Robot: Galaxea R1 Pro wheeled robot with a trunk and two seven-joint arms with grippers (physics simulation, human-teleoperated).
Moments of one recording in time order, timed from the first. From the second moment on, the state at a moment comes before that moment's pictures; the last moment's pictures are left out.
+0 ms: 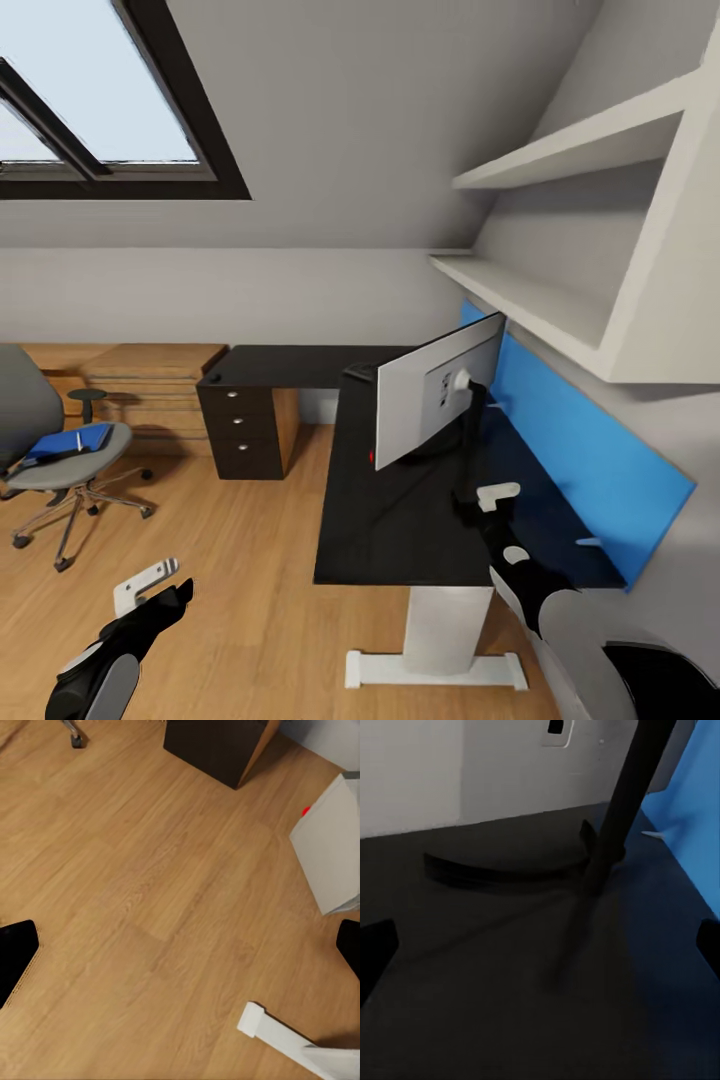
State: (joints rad) left arm -0.07 0.11 0.09 -1.46 0.56 0.46 0.42; right arm -0.82 -0.03 -0.06 -0.17 0.26 -0.43 -0.09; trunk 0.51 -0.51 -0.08
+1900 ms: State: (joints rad) left arm -0.07 0.10 0.08 -1.46 0.56 0.46 0.42; right arm -0.50 0.17 0.12 -0.90 0.19 -0.11 -0.31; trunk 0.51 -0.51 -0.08
